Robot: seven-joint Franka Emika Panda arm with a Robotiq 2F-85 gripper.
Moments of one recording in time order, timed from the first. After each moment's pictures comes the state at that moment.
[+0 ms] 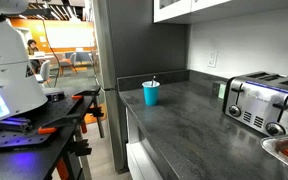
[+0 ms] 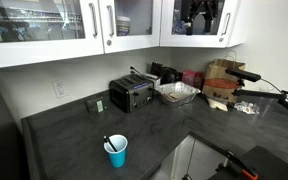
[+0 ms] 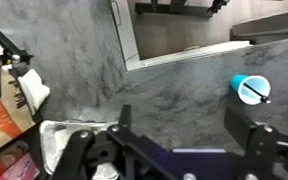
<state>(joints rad) -0.03 -0.42 -0.06 -2.16 -0.11 1.70 -0.14</state>
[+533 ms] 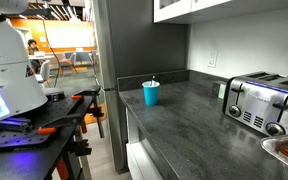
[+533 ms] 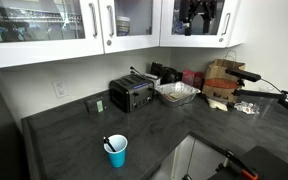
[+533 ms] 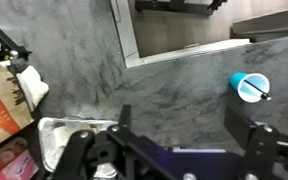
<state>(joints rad) -0.03 -0.42 -0.06 -2.16 -0.11 1.72 -0.14</state>
